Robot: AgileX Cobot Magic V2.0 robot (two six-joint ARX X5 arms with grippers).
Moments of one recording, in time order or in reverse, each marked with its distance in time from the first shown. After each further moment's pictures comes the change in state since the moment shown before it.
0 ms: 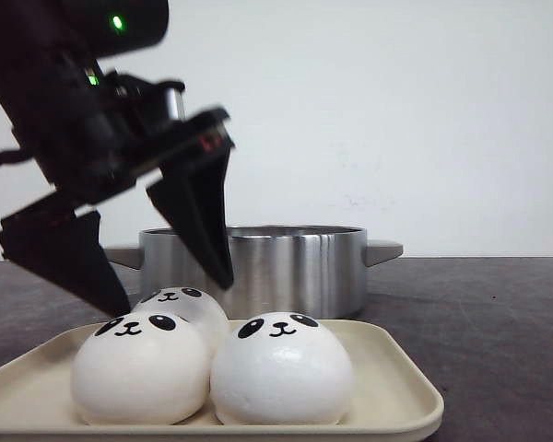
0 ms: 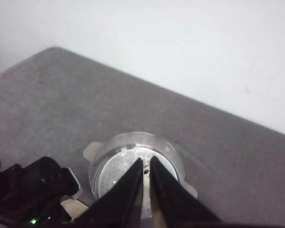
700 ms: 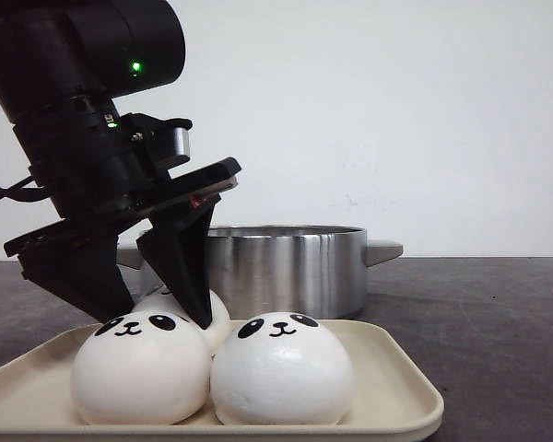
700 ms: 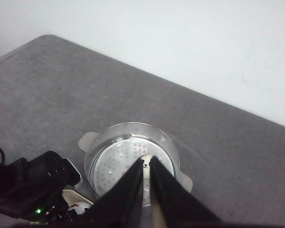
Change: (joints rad) left arm 0.000 0.057 0.000 0.047 -0.059 -0.040; right arm 0.000 0.000 0.000 -0.042 0.000 0.009
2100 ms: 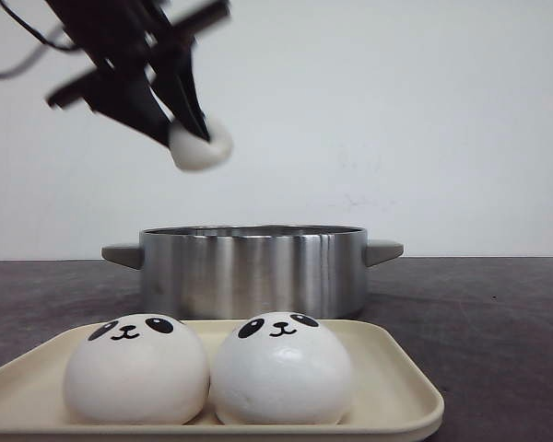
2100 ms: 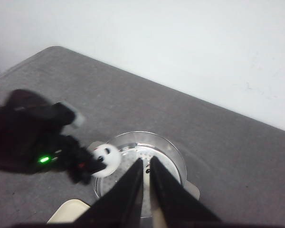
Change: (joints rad) left arm 0.138 -0.047 0.316 -0.005 -0.054 0.044; right arm 0.007 0.000 0.000 0.045 -0.004 -0.003
